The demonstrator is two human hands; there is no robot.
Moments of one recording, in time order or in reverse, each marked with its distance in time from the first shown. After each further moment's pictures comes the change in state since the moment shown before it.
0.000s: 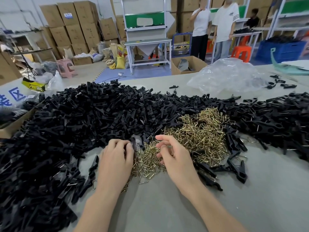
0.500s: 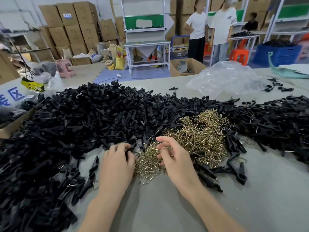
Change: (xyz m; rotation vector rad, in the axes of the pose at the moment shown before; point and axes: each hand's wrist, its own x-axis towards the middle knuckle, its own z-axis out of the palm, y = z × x) left_hand -0.005 0.004 0.002 0.024 -0.071 -0.115; right_hand -0.002 0.000 0.001 -0.029 -0.003 0.015
